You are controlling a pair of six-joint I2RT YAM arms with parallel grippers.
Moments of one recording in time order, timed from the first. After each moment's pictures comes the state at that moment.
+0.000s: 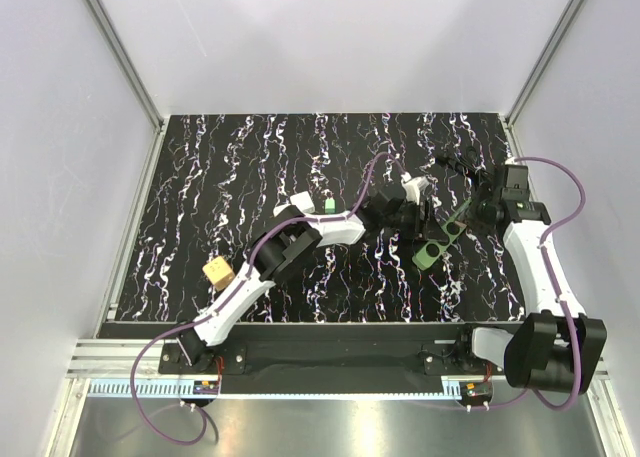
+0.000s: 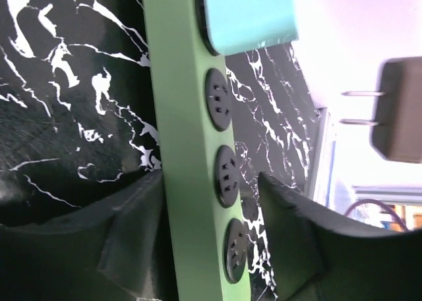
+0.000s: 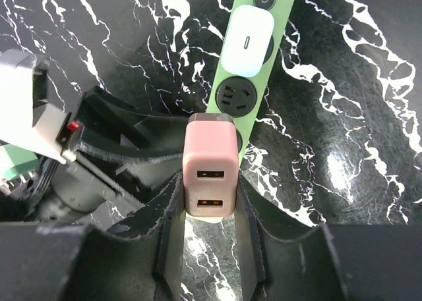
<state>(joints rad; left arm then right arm) -0.92 2.54 1.82 0.35 0.51 -0.83 -0.11 1.18 0.96 -0.68 -0.03 0.49</state>
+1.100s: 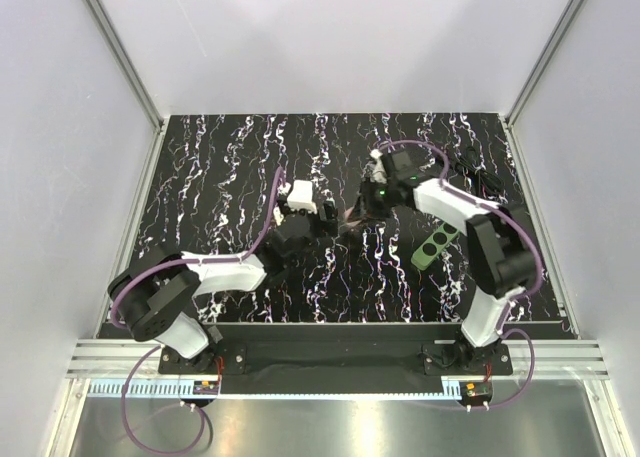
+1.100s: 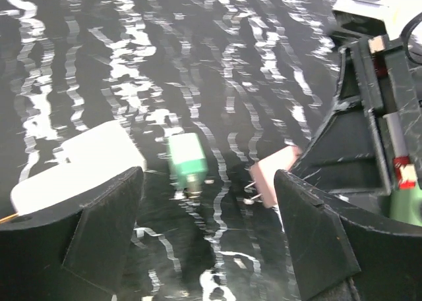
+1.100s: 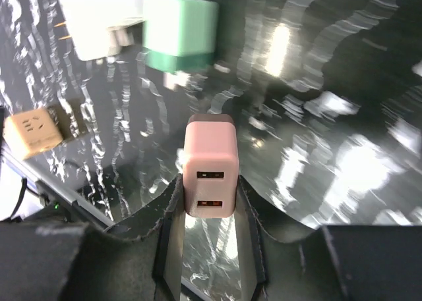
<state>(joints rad) -0.88 1.53 0.65 0.69 -0.51 -0.33 0.39 1.77 1.17 -0.37 -0.41 0.50</state>
